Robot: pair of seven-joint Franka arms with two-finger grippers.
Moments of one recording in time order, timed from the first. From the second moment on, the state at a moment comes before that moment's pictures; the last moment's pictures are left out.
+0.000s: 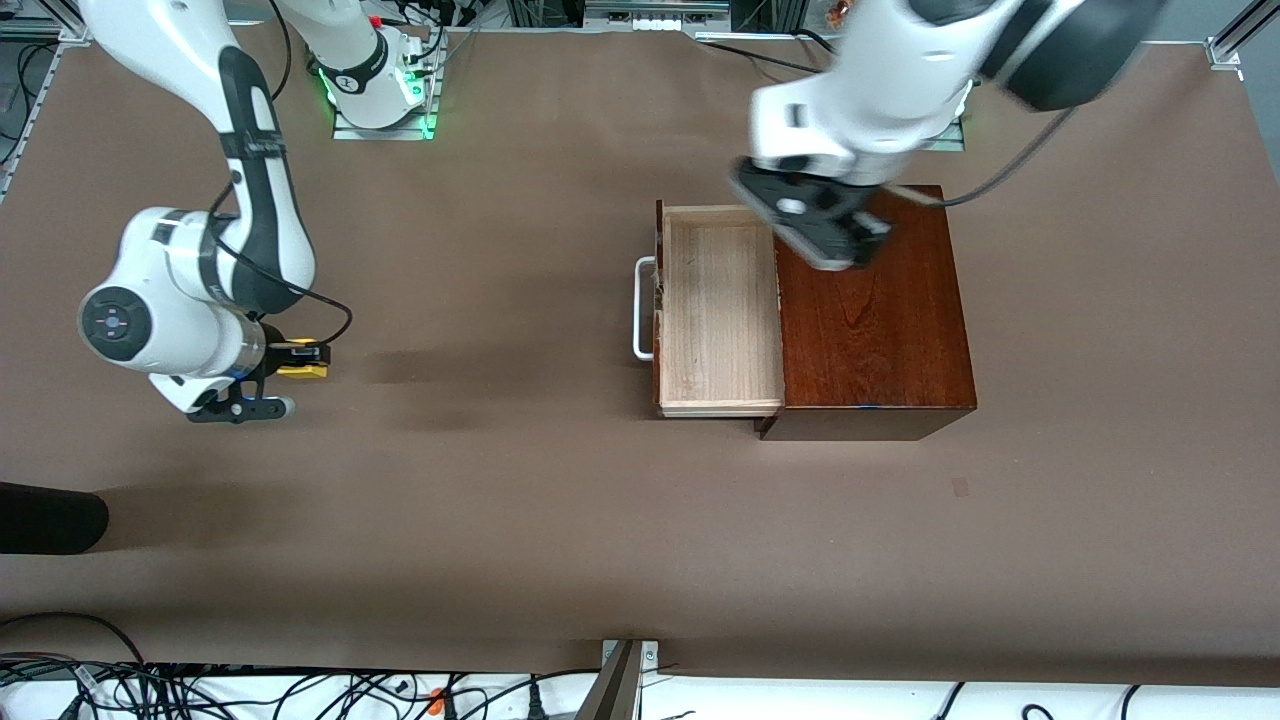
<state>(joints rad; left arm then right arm) -0.29 0.28 -0.37 -1.37 0.01 1.60 0.22 0.54 0.48 -0.55 -1.88 0.22 2.09 -0.20</state>
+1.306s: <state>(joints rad) -0.62 0.70 -0.36 -1.31 0.28 1.87 0.67 0.53 0.49 -0.57 -1.88 0.32 2.09 -0.28</state>
